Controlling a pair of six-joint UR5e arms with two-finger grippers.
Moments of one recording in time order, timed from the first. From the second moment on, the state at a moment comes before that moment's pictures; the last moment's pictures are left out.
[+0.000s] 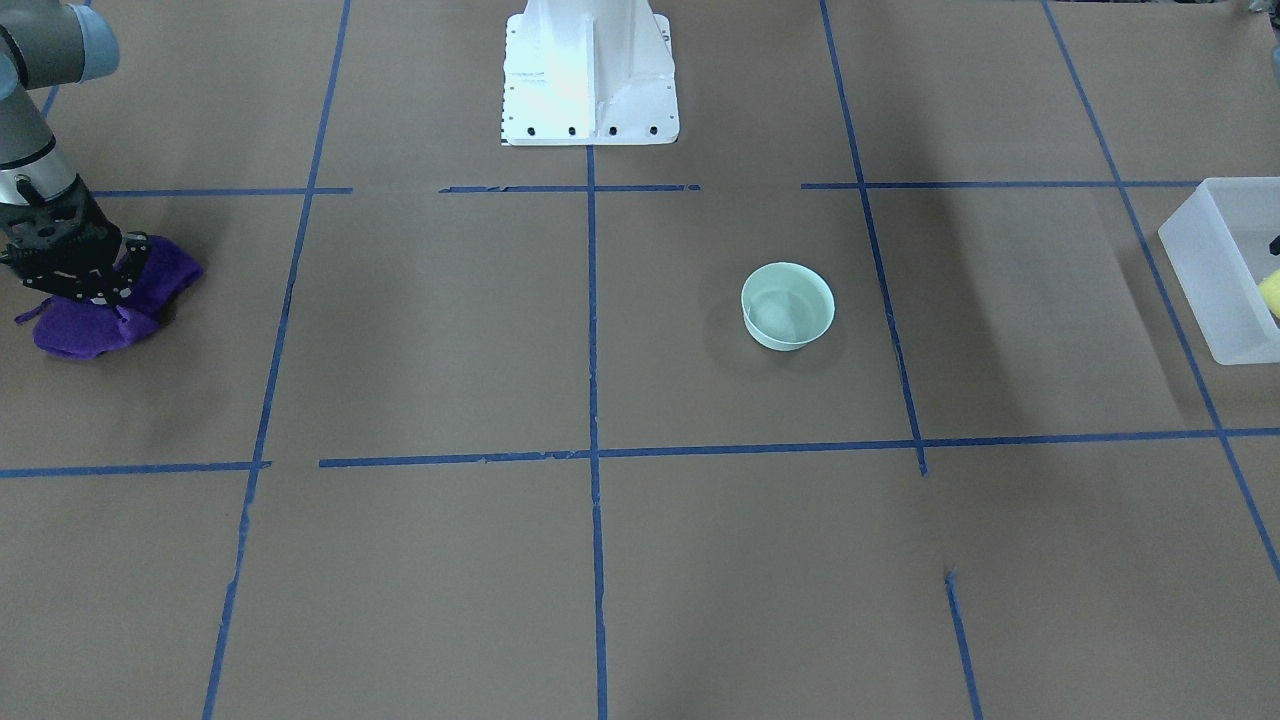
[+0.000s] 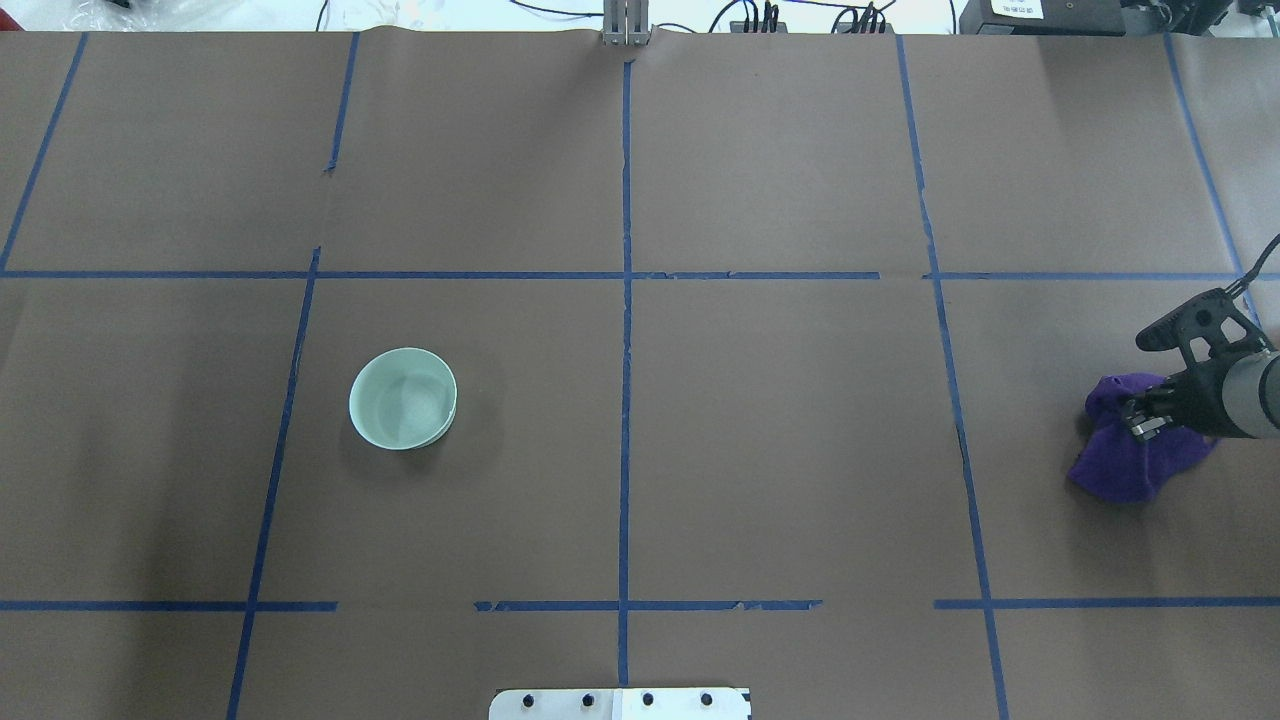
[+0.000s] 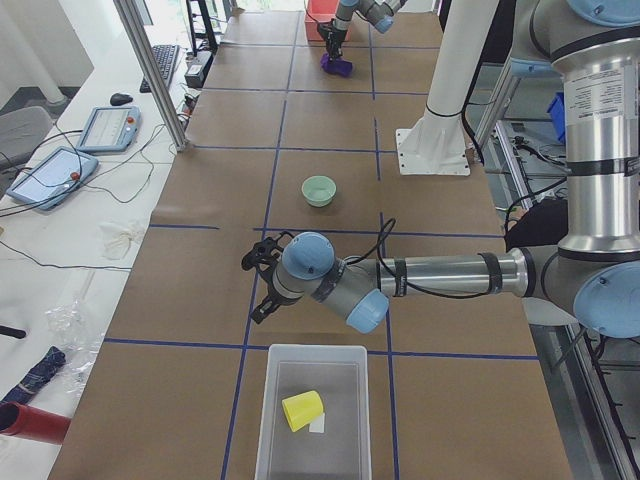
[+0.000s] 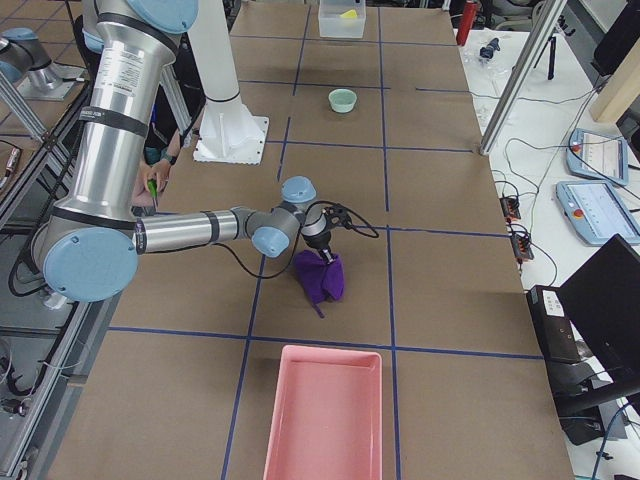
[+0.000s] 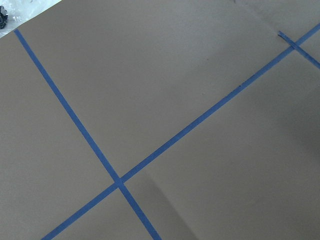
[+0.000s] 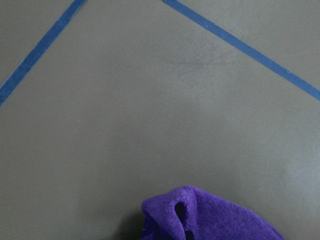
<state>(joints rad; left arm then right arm) -1.50 -1.43 -1.63 -2.27 -2.42 0.18 0.79 -1.84 1.85 -0.86 1.83 0.44</state>
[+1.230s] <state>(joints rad) -1.51 -1.43 -1.63 -2.27 -2.42 0.18 1.72 -1.58 1.82 -1.72 2.22 -0.89</state>
